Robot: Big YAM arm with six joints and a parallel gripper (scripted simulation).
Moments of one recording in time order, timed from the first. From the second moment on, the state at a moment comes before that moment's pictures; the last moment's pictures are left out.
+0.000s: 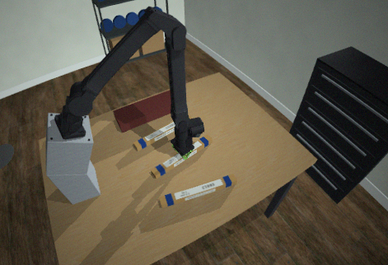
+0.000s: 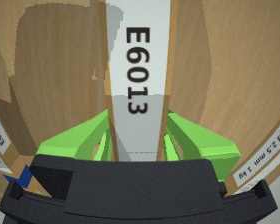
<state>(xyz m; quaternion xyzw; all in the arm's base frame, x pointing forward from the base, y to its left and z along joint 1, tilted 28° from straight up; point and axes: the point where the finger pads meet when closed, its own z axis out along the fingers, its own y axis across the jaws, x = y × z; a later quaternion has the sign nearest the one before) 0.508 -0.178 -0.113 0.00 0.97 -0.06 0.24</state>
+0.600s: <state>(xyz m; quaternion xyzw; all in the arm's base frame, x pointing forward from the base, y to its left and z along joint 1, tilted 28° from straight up) 0.501 -0.175 -0.117 0.00 0.97 -0.06 0.23</state>
